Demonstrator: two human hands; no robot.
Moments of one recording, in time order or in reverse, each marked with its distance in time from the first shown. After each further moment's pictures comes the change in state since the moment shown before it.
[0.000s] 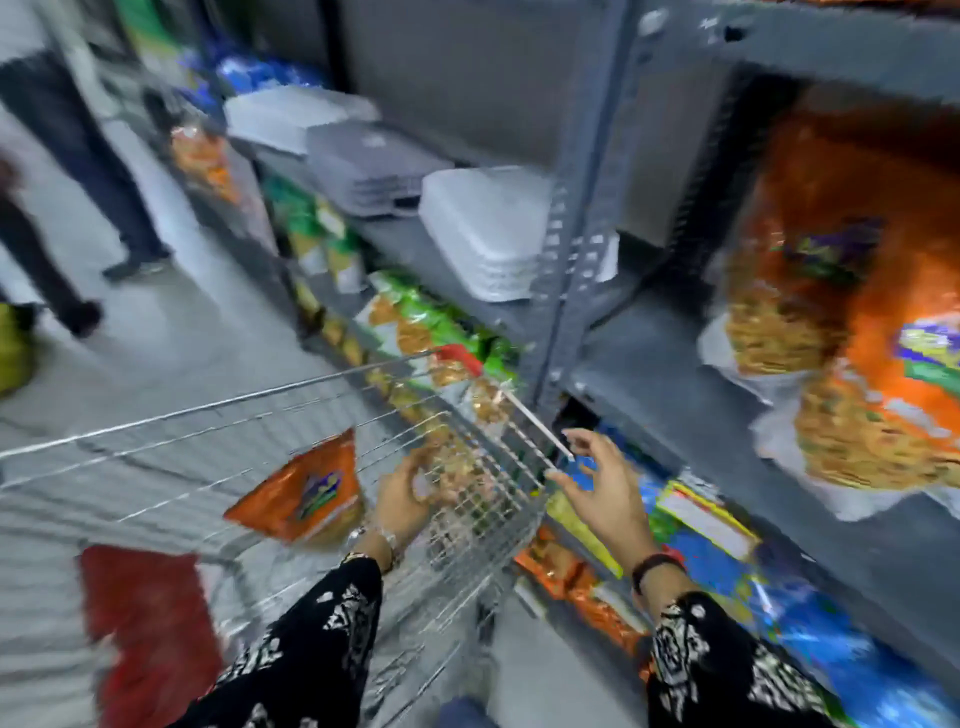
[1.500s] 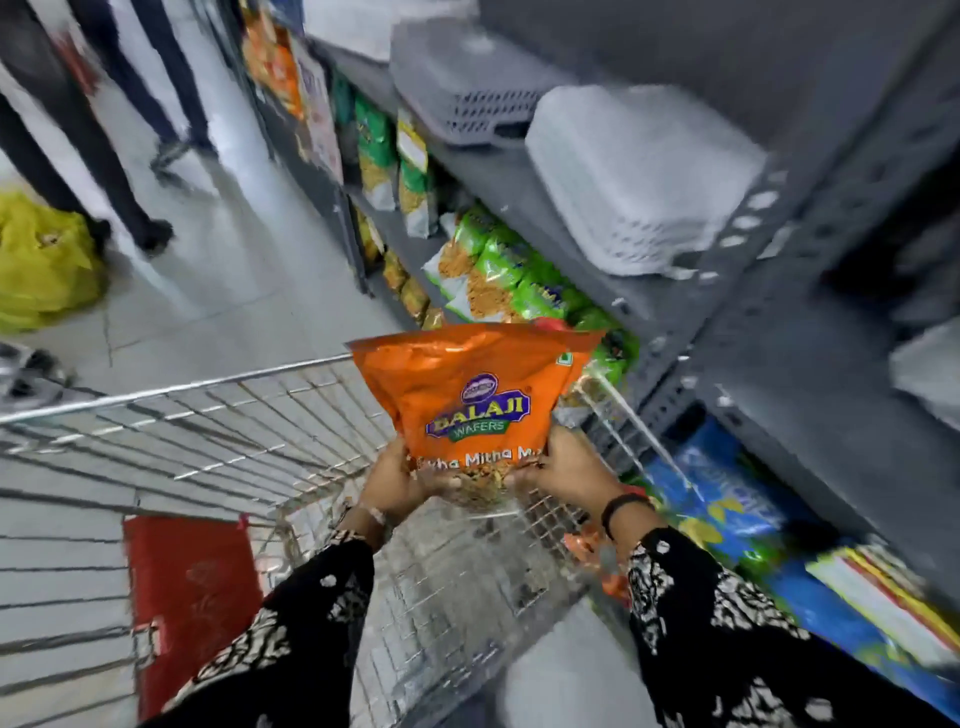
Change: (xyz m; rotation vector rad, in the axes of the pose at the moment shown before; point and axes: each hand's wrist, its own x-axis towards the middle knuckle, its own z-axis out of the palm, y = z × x) left_hand 0.052 -0.061 -0.083 -0.159 0.094 -0.167; right_hand 0.091 -0.020 0.152 0.031 -0.601 0.118
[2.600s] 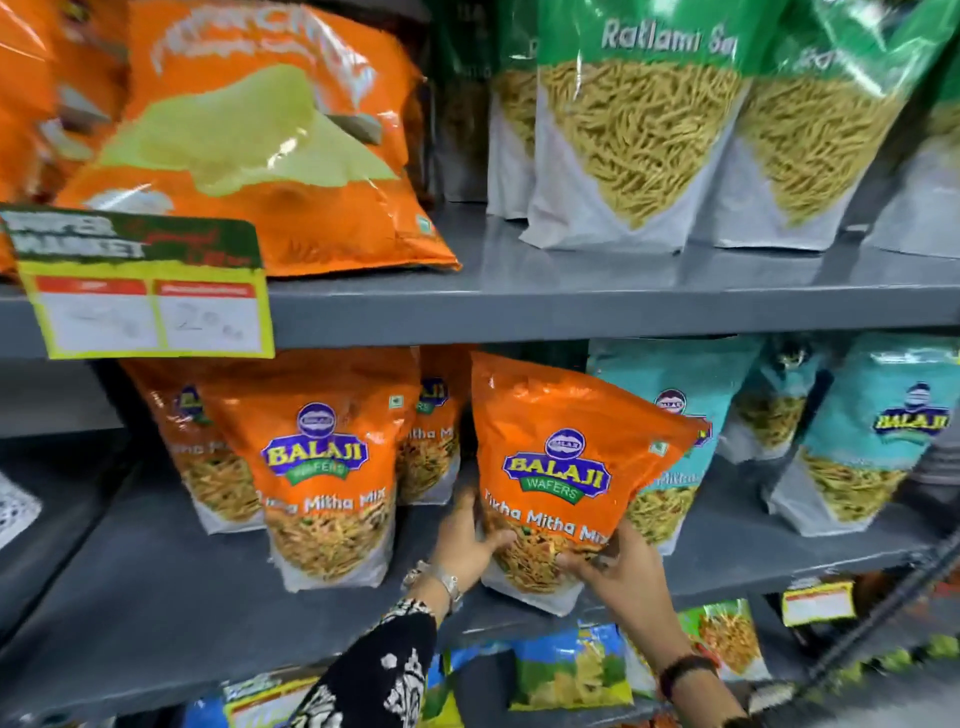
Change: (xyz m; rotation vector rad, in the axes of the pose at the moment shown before) left_hand -0.213 0.192 0.503 0.292 -1.109 0.593; right_hand -0.484 0.147 -0.217 0.228 1.503 0.474
